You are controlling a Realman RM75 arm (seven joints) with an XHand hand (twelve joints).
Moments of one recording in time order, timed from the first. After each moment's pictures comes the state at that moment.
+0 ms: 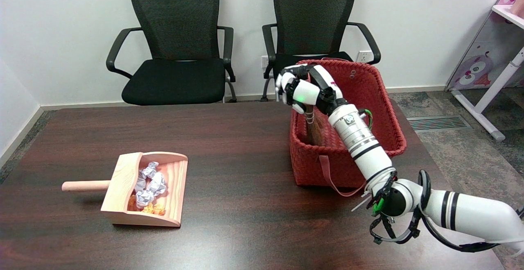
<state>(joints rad) 0.35 -0.84 0.59 -1.37 1.40 -0.89 -2.35</state>
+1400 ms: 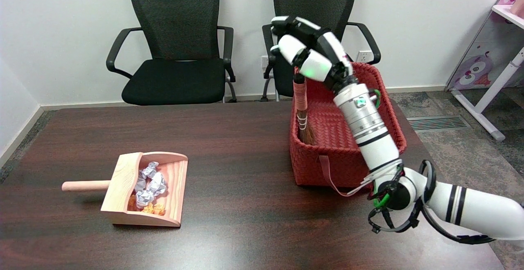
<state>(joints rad) 0.34 -0.82 0.68 -1.49 1.27 -0.98 -2.30</state>
